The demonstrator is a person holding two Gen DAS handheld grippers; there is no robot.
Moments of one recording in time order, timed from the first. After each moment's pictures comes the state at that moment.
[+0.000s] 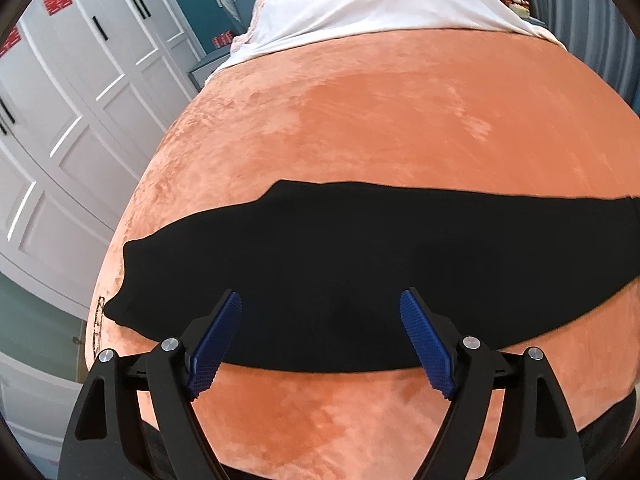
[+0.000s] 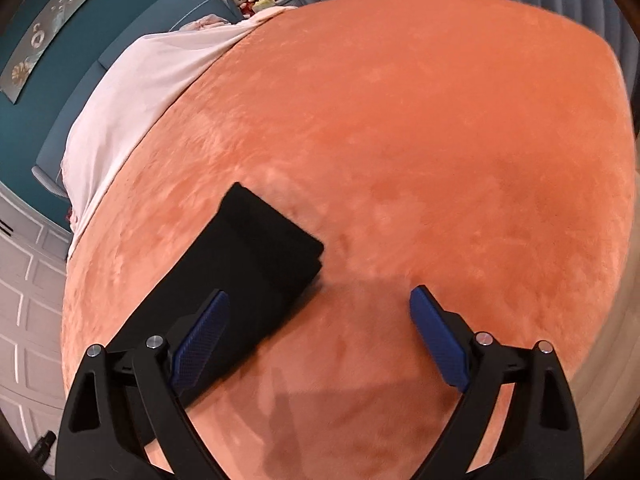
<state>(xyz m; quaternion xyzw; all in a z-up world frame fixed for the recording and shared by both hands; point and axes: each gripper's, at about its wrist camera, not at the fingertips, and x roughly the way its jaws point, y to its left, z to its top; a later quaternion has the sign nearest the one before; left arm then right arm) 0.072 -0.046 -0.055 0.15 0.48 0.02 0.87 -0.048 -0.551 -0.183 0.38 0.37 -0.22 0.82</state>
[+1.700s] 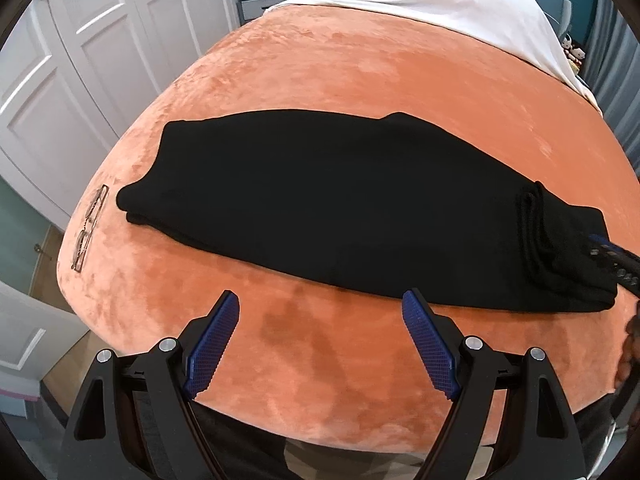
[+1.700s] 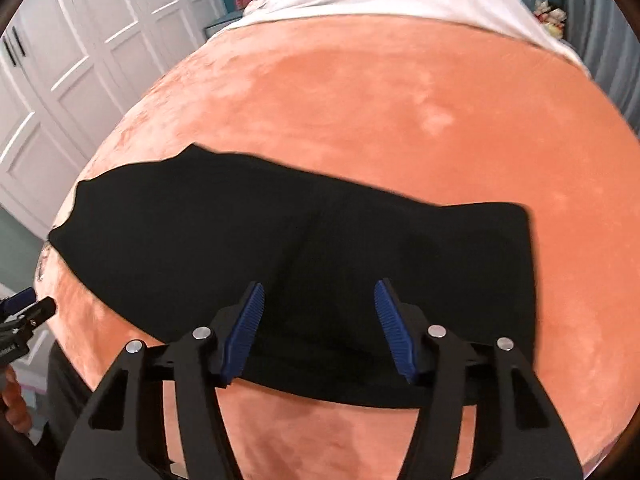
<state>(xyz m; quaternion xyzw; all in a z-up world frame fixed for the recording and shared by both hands) 0.036 0.130 -0.081 -0.02 0.52 0.04 0.85 0.096 -0.161 -0.114 0.05 0.49 0.09 0.86</state>
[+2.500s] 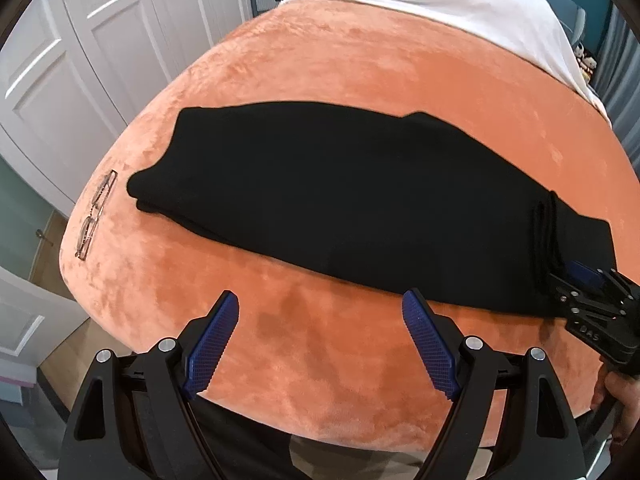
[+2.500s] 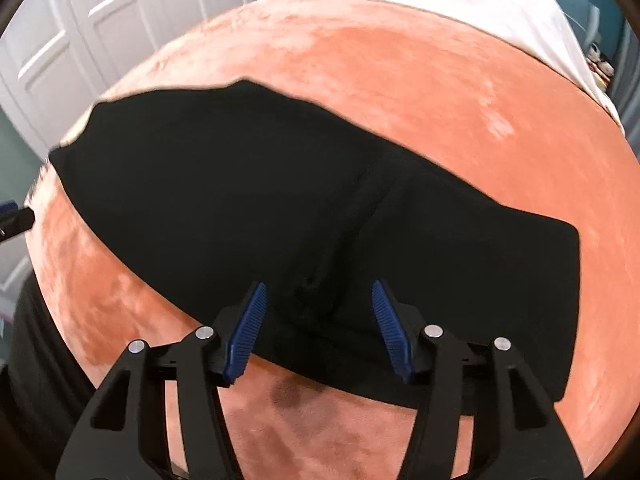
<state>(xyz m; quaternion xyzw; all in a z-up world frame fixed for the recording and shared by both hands) 0.037 0.146 -0.086 -0.03 0.53 0.06 0.84 0.078 -0.116 -0.149 -0.06 0.51 0.14 0.84</state>
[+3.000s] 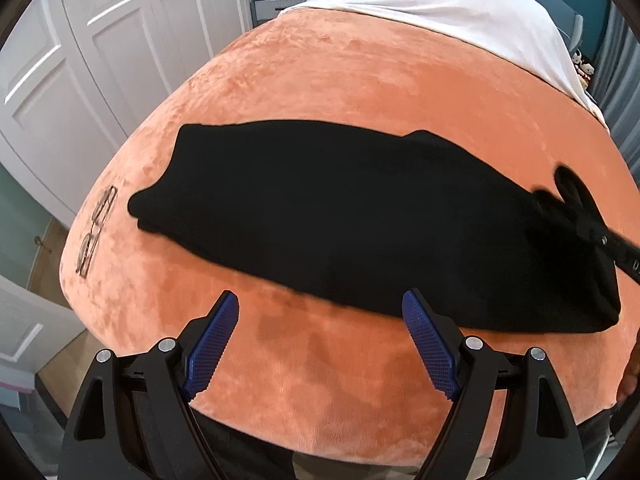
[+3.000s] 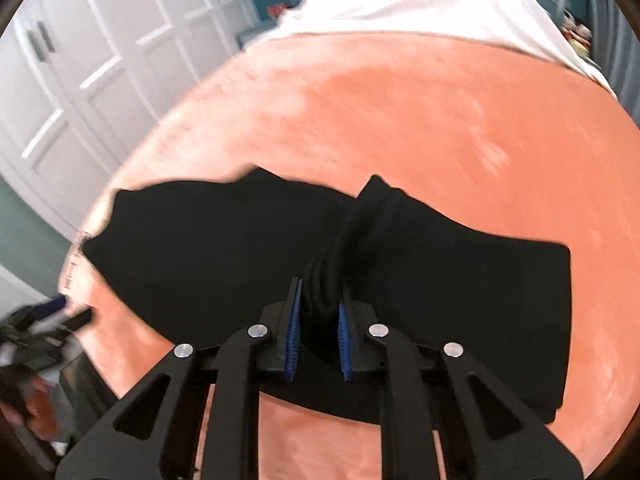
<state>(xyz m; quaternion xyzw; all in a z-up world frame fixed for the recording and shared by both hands) 0.050 0.153 -0.077 -0.03 0.52 0.06 0.85 0.105 -0.108 -0.080 0.05 0.46 0.14 0.87</state>
